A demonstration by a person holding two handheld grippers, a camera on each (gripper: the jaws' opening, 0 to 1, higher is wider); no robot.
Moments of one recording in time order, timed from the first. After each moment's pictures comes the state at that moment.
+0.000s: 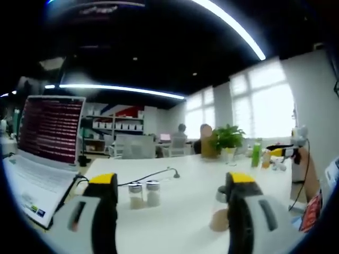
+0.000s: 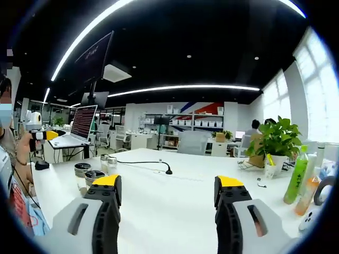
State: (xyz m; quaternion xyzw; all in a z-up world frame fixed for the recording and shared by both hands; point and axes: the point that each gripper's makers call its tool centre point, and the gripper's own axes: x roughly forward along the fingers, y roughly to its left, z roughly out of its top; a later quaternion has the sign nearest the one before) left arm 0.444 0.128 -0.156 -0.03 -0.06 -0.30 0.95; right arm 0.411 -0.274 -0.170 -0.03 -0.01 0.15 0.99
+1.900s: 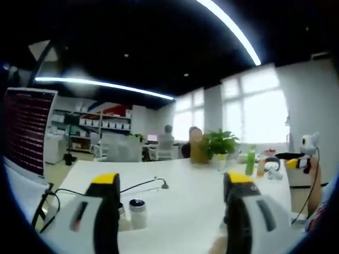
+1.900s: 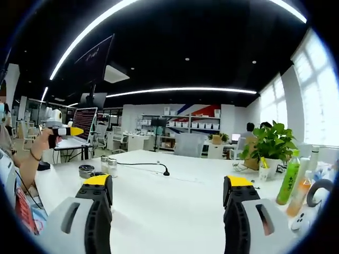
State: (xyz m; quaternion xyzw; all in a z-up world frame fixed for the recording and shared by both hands) left arm 0.523 0.079 -0.133 -0.05 -0.05 -0.34 0.94; right arm 0.387 -0.274 -0.157 -0.04 -0.02 0.14 0.99
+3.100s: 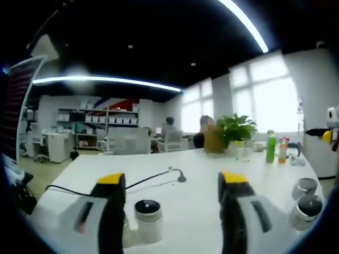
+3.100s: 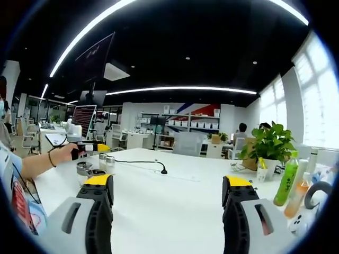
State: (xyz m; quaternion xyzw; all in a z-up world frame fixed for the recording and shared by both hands) left arm 0.625 0.046 -0.202 -0.01 -0.02 -0.32 0.95; right arm 0.384 -0.286 -0.159 -0.05 -0.02 0.14 0.99
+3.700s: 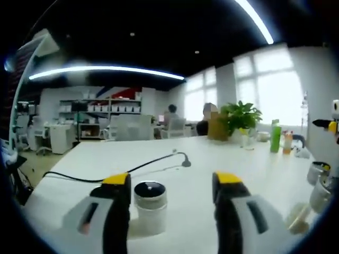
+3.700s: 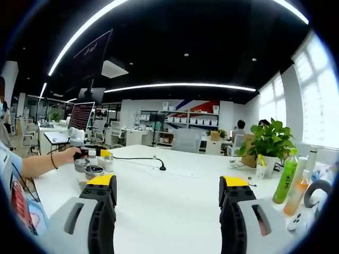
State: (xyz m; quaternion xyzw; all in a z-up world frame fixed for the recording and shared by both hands) left arm 0.645 0.047 -0.243 -0.02 0.03 -0.30 0.95; right arm 0.385 -0.289 -0.164 -0.05 0.00 0.14 0.99
